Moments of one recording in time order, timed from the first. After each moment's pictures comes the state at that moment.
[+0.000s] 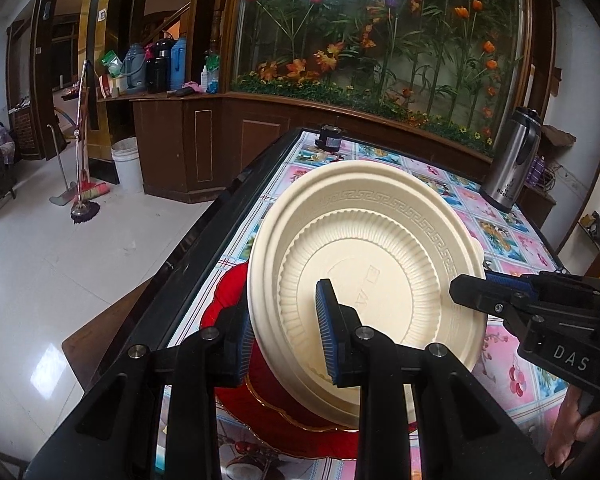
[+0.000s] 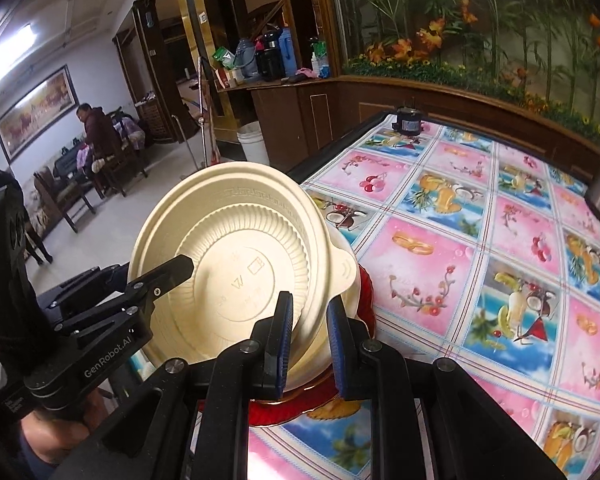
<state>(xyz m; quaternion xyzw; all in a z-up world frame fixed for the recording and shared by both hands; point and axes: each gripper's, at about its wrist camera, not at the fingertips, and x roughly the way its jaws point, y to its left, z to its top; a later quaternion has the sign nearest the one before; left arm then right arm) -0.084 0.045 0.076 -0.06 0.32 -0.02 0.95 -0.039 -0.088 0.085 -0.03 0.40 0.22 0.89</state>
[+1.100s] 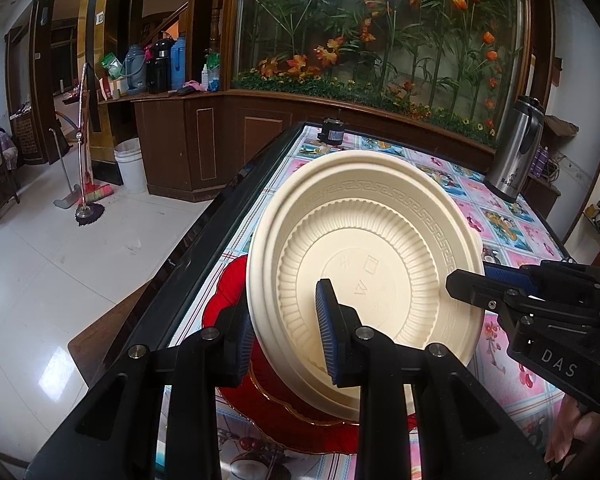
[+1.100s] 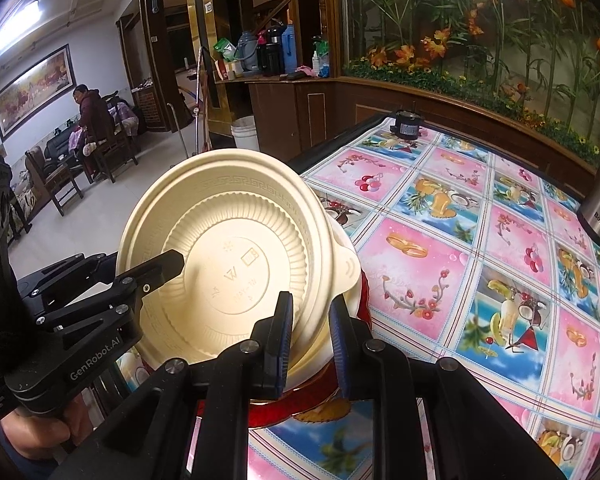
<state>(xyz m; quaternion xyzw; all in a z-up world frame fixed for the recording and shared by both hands) -0.084 0.045 0.070 -0.05 0.32 -0.01 0.94 -0.040 -0.081 0.077 -0.06 0.39 0.21 0.89</state>
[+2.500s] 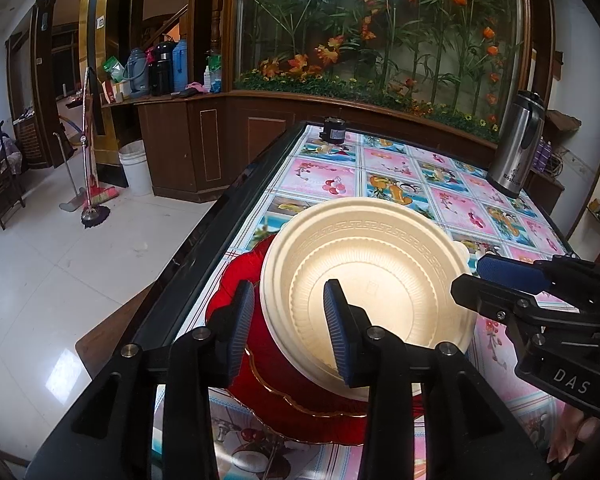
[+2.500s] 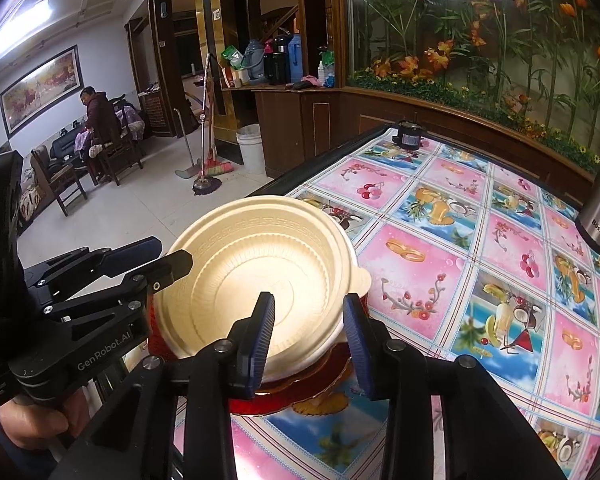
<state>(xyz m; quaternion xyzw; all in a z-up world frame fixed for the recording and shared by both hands) -0.096 0.049 0.070 -0.04 0.32 0.00 0.95 -0.053 -0.086 0.085 -0.07 0.38 0.22 0.90</state>
